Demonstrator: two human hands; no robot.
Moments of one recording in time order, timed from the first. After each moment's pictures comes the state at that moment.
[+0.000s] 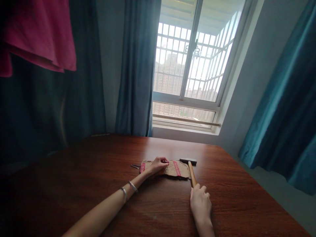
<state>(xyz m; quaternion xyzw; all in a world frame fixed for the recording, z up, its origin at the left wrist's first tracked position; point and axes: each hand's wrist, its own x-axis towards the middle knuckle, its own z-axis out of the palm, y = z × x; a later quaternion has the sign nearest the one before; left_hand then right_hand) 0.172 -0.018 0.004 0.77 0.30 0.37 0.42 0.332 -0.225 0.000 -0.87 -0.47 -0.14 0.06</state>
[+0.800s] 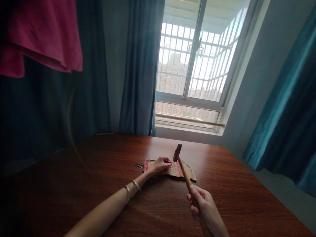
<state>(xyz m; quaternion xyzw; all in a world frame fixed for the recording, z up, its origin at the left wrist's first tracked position) 0.171 -0.018 0.001 0.78 0.29 0.37 0.42 0.304 -0.261 0.077 -0.54 -0.36 0.53 0.55</state>
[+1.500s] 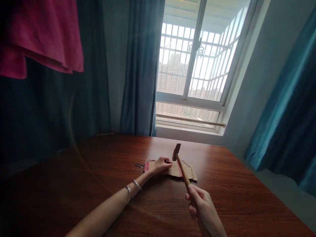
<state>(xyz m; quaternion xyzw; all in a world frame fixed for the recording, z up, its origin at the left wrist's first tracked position) 0.171 -0.018 0.001 0.78 0.32 0.35 0.41 0.294 -0.260 0.074 -0.53 -0.37 0.52 0.55</state>
